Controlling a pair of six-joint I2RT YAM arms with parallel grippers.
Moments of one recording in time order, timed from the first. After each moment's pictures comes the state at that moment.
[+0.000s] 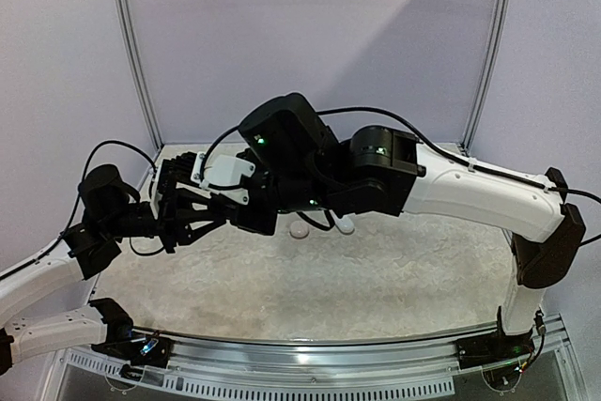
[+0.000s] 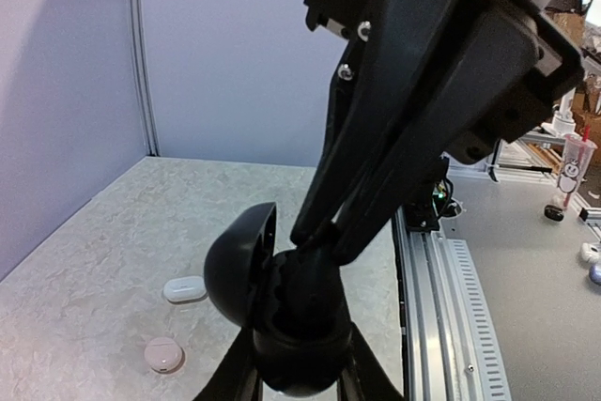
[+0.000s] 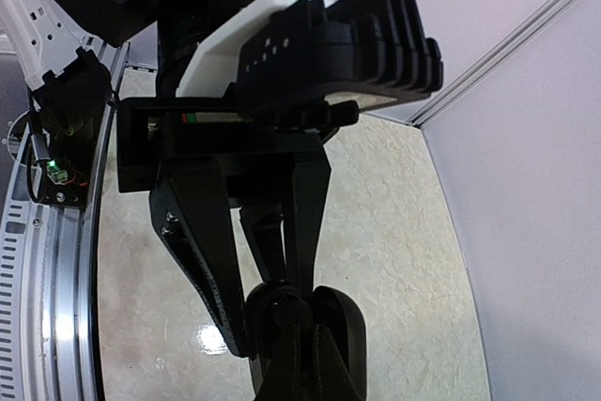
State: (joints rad) left arm -0.56 0.77 0.49 0.25 0.83 0.02; right arm 1.36 1.93 2.07 -0.65 0.23 -0.41
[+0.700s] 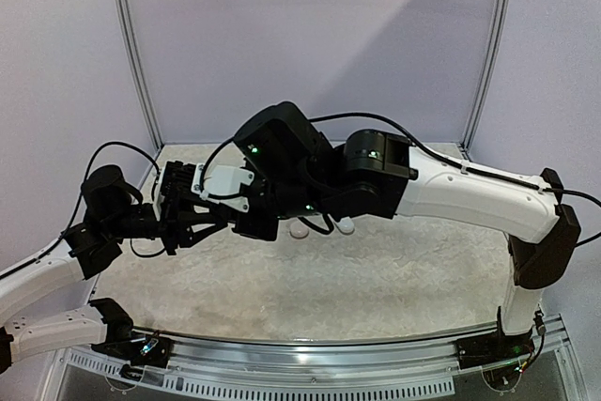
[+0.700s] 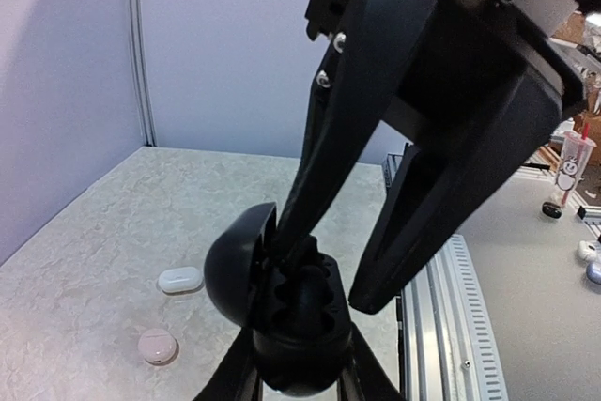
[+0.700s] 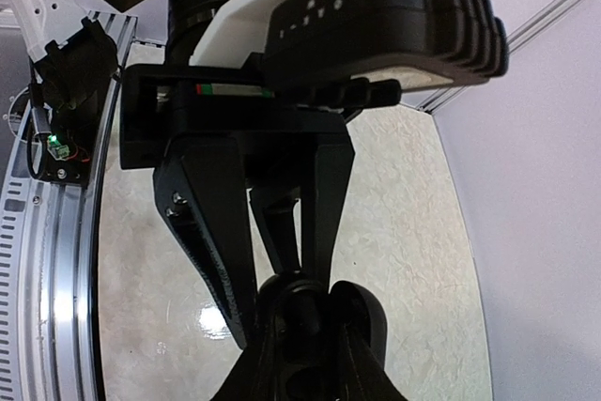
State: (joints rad) left arm -0.57 0.77 0.49 0.22 0.83 0.02; right arm 1.36 1.95 2.07 -0.69 0.23 -0.43
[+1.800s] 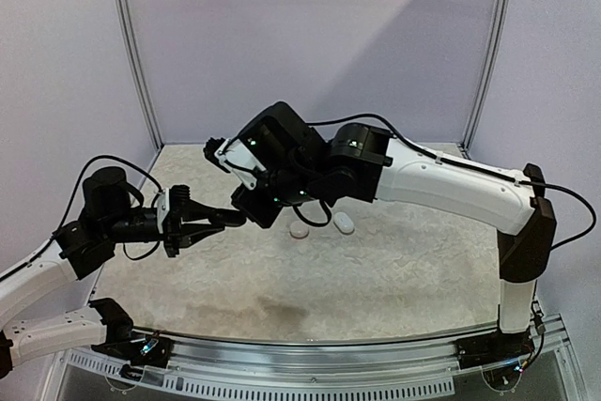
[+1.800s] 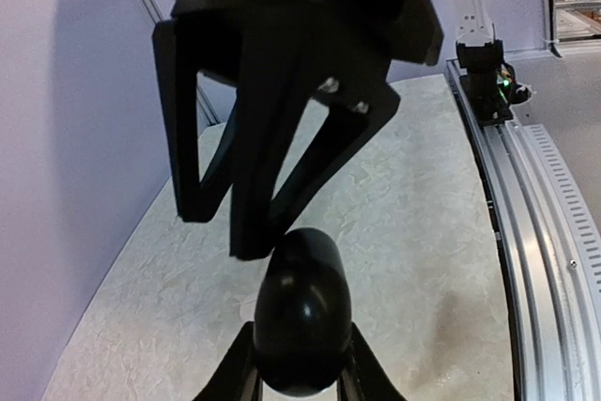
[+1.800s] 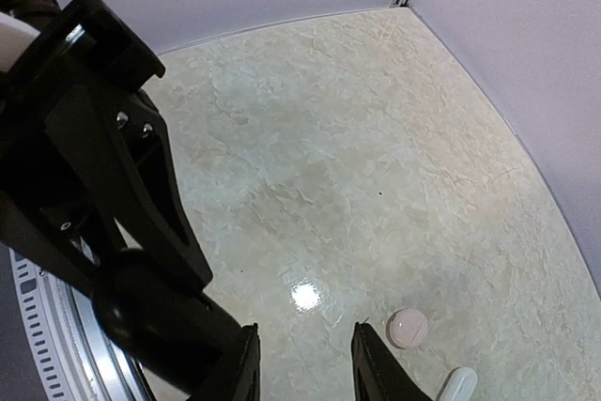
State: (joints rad) left arm -0.57 0.72 0.53 -0.04 0.66 0.51; right arm 1.27 2.02 2.11 -0.76 0.22 -0.01
